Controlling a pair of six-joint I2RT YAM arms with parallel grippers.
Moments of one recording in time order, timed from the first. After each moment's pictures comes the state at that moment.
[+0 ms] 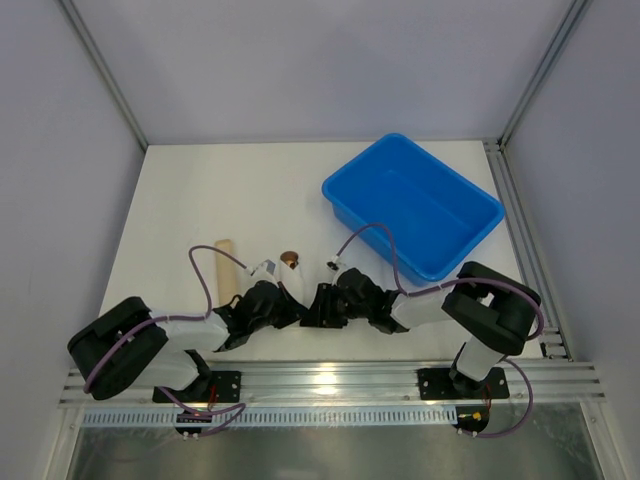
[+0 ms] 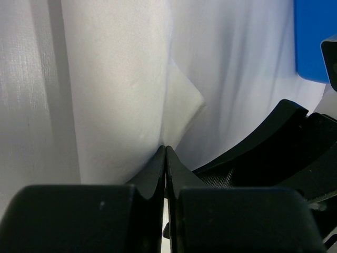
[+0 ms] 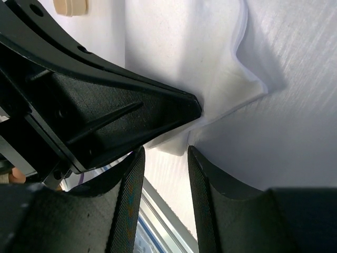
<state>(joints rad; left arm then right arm) -0.86 1.31 0.24 0.42 -0.09 -1.14 0.98 1.65 0.53 0.49 -0.24 1.02</state>
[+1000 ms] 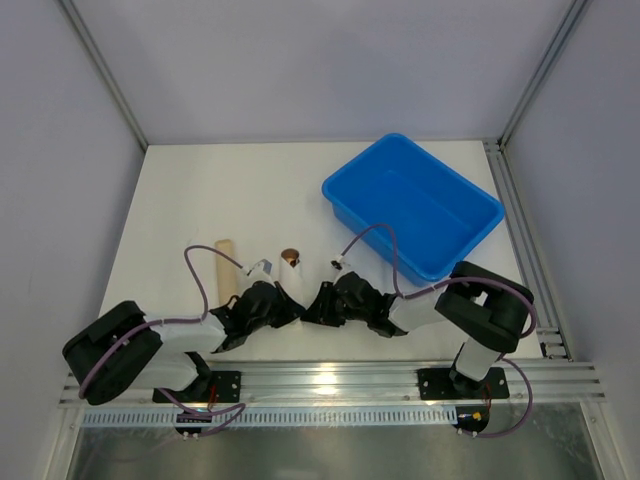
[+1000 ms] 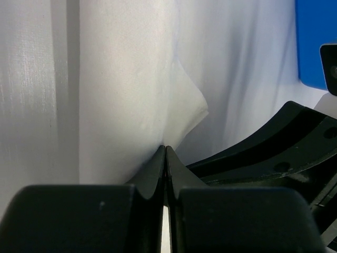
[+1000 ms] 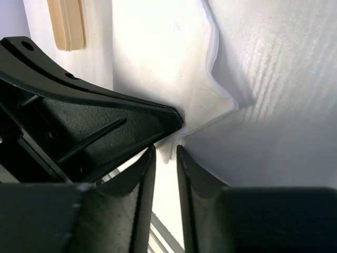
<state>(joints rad) -0.86 1.28 0.23 0.40 -0.12 -1.13 1.00 1.70 0.53 0.57 -0.12 1.09</state>
